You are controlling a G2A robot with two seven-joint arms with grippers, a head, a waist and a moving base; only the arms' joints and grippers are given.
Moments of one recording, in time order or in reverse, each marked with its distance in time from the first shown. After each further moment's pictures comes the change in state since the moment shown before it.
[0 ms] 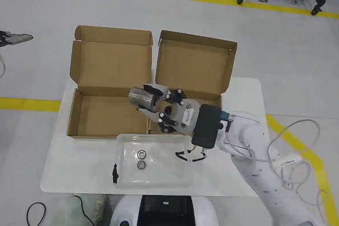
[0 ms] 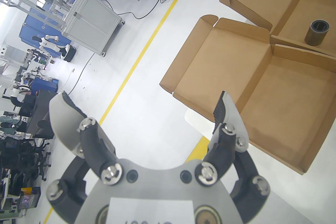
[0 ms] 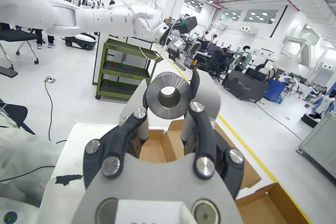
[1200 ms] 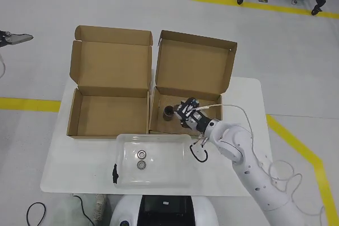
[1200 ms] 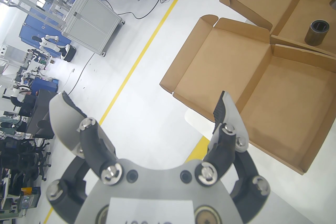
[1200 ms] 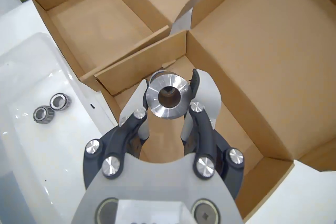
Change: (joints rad) left arm 0.000 0.000 0.000 0.000 0.000 0.000 0.000; right arm -0.109 0.013 0.041 0.278 -0.054 0.284 0.605
